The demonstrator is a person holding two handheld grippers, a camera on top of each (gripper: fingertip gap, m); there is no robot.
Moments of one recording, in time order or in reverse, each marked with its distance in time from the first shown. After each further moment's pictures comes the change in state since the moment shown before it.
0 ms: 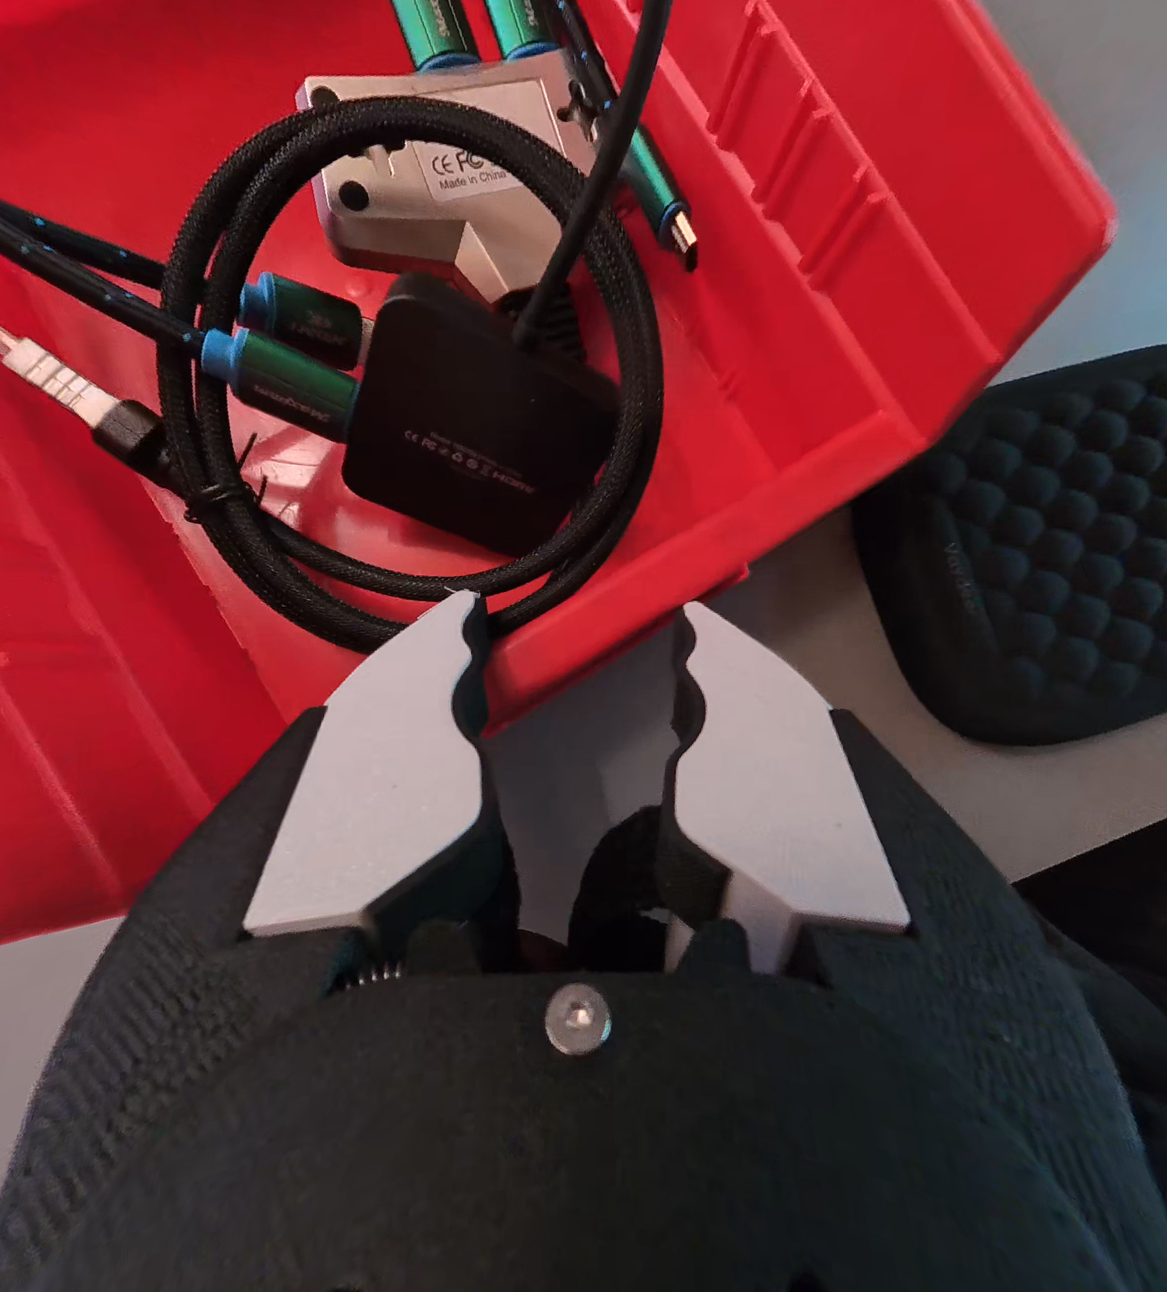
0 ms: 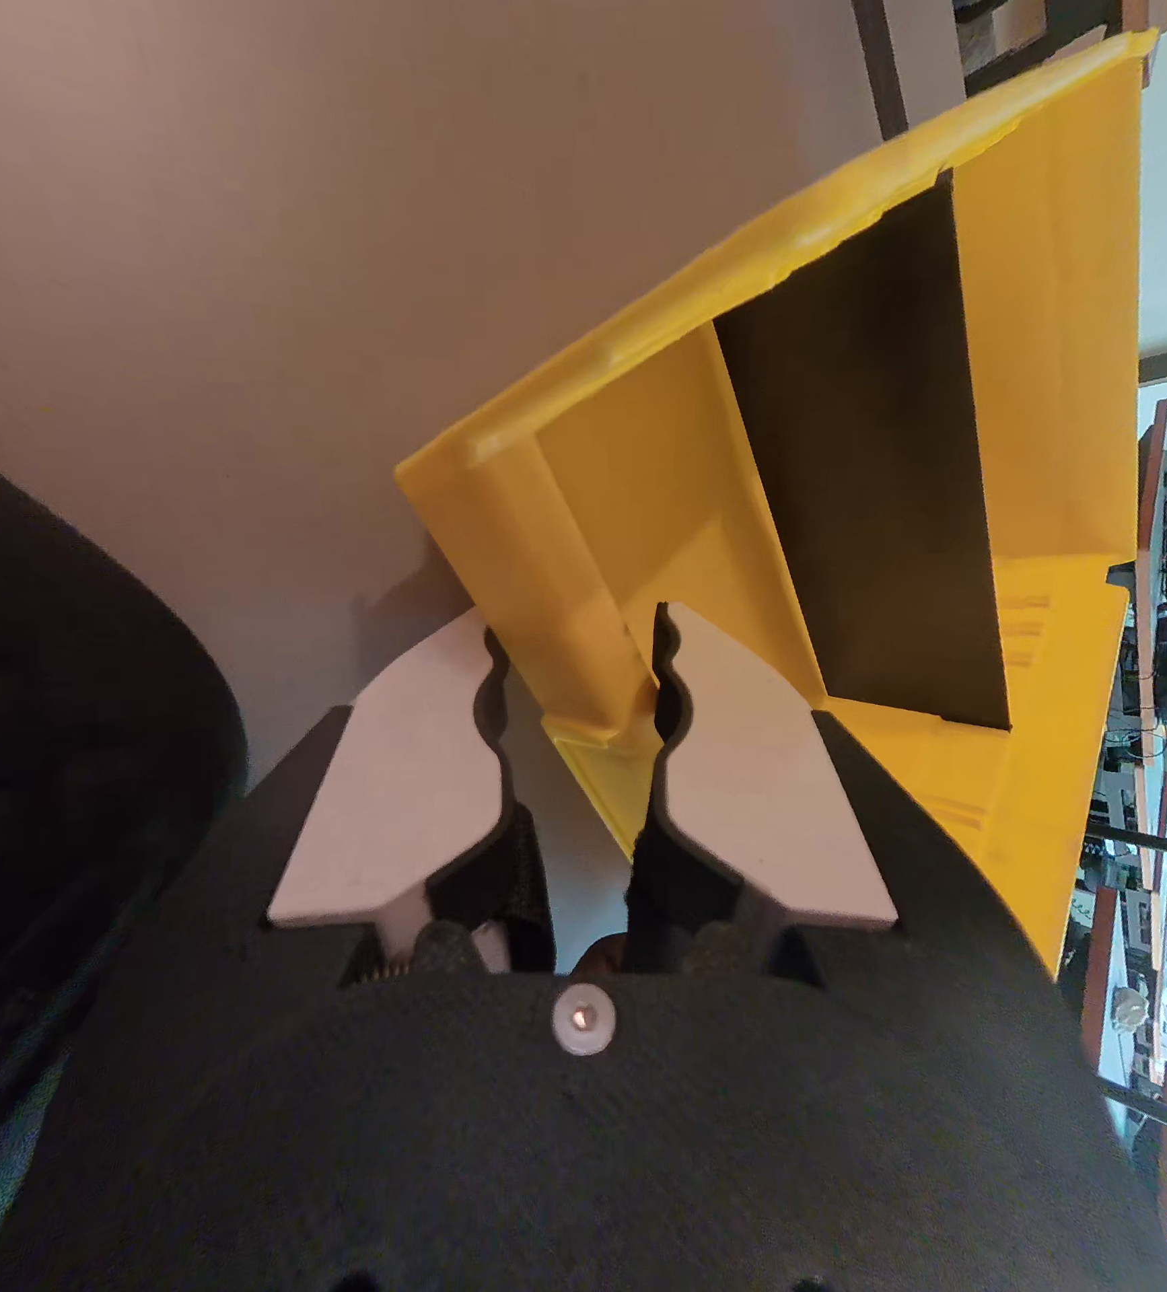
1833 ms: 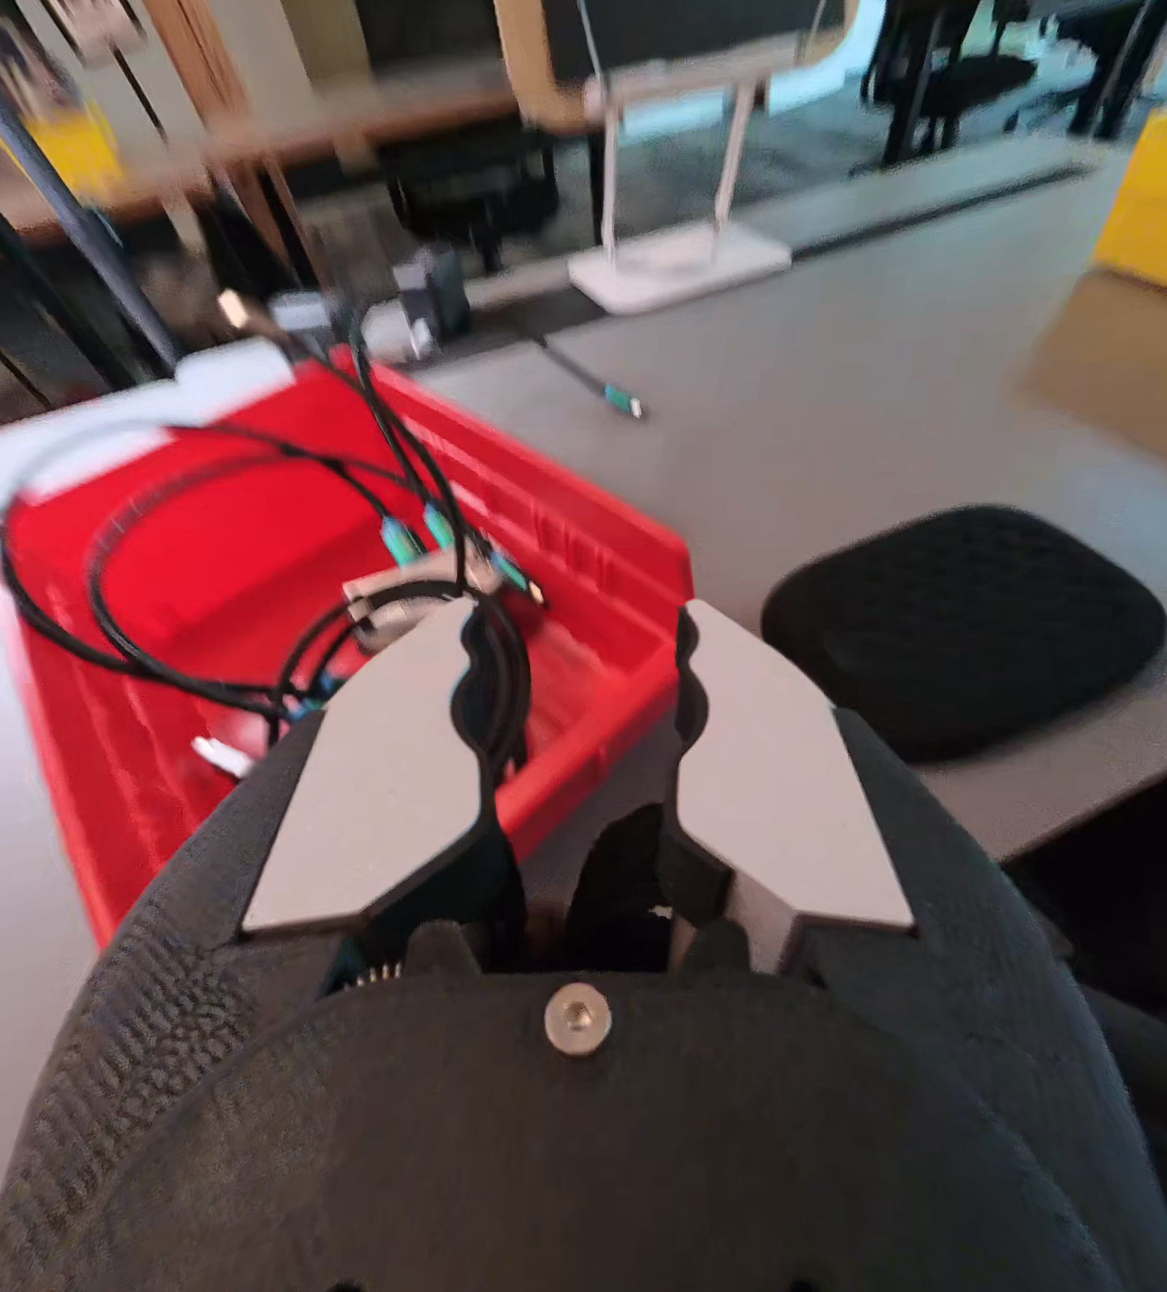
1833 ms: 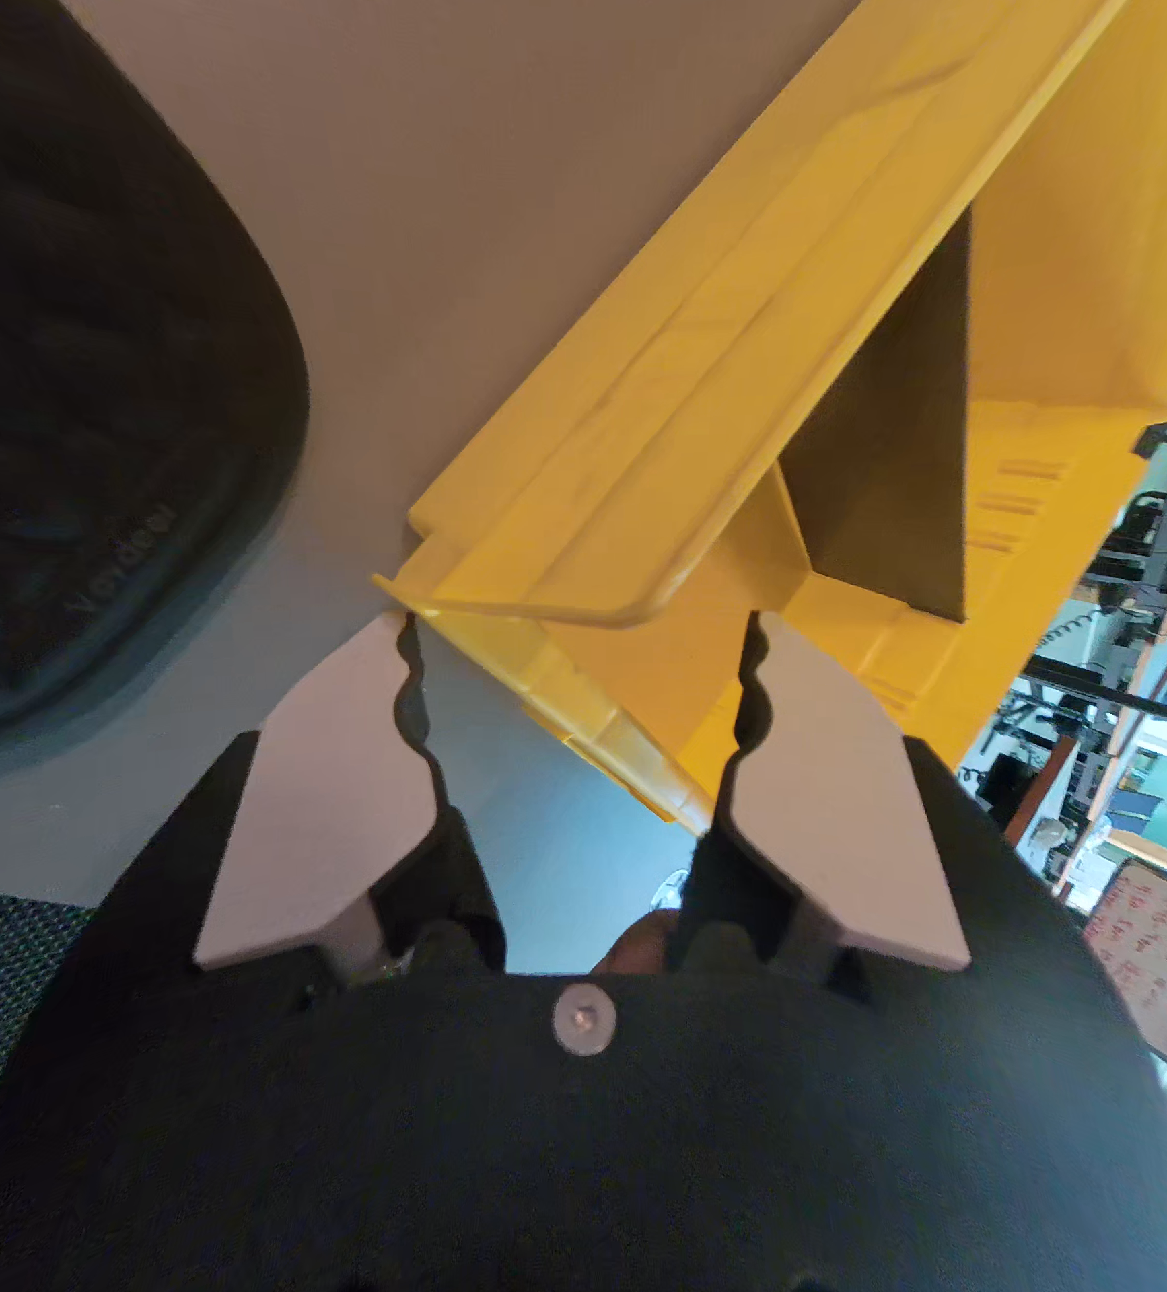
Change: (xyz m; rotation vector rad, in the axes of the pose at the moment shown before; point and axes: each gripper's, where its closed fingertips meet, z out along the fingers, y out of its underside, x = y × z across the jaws) left arm 0.021 -0.041 -0.107 0.579 -0.065 0.238; right arm 0.001 0.049 -0.063 -0.317 -0.088 -0.067
